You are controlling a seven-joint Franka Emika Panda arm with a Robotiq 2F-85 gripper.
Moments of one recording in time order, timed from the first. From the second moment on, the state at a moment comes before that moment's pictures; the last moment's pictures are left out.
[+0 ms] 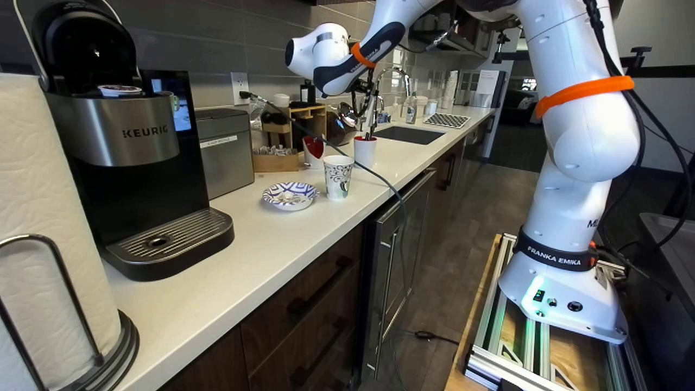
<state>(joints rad) -0.05 0.44 -0.02 -1.58 -1.20 1.49 -1.08</state>
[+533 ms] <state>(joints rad) -0.05 0.47 -0.02 -1.49 -1.10 1.36 -1.13</state>
